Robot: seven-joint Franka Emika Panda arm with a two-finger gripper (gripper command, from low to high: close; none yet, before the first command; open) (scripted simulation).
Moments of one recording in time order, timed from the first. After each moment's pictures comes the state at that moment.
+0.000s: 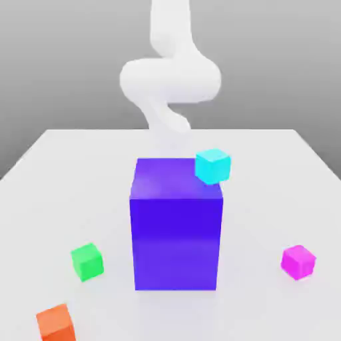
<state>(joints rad) 0.06 -0.72 0.00 -2.33 -0.02 2.34 0.70</state>
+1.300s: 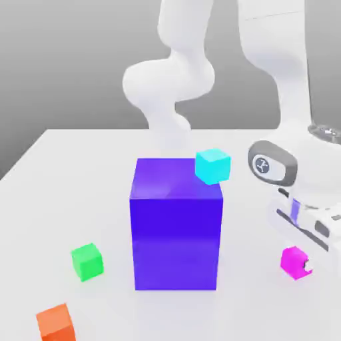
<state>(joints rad) 0.59 0.35 0.08 -2.61 -0.15 2.96 -0.41</state>
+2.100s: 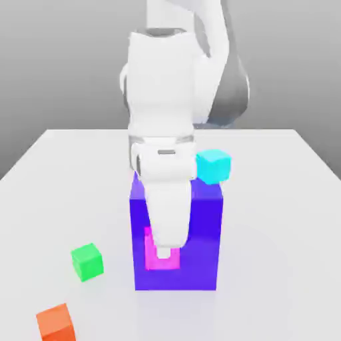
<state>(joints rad) -0.01 -0.11 -0.21 -2.61 -0.01 2.71 -1.05</state>
